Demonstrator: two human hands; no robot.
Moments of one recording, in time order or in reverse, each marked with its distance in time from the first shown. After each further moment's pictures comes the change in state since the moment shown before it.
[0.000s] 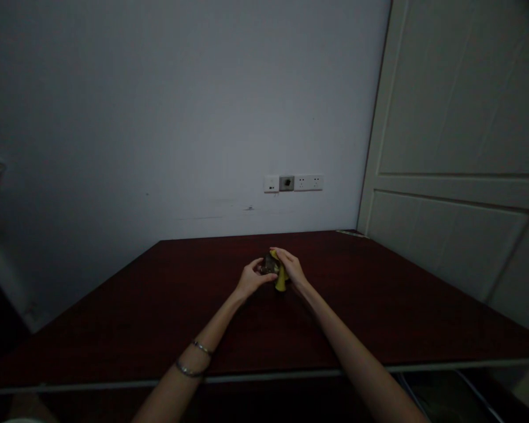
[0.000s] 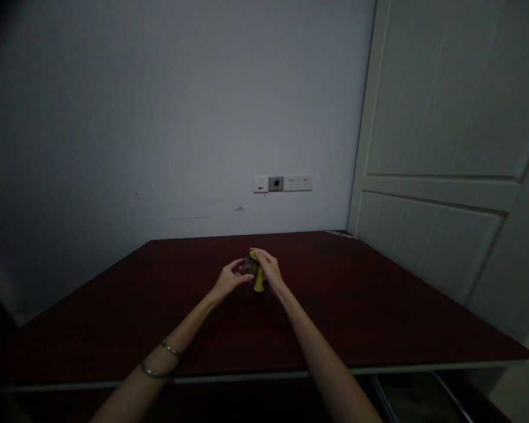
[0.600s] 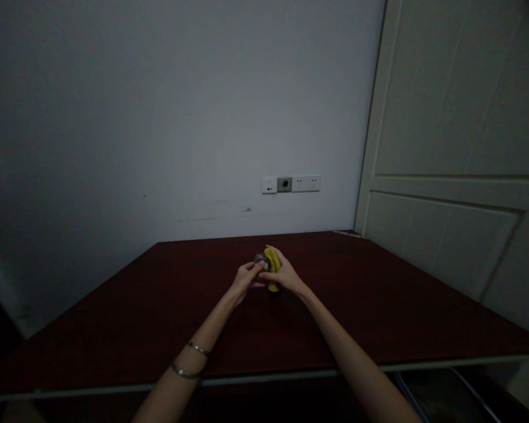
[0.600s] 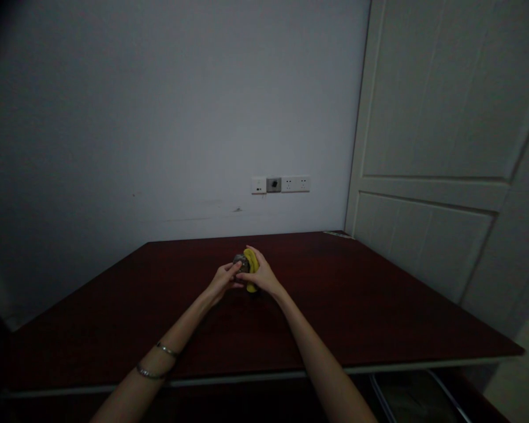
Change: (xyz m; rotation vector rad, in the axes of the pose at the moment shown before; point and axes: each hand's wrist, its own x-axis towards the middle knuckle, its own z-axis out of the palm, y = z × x) left_hand -0.004 0.011 -0.007 -0.169 -0.050 -0.209; right_hand -0.012 -0.008 0.003 -0.124 -0.239 -0.109
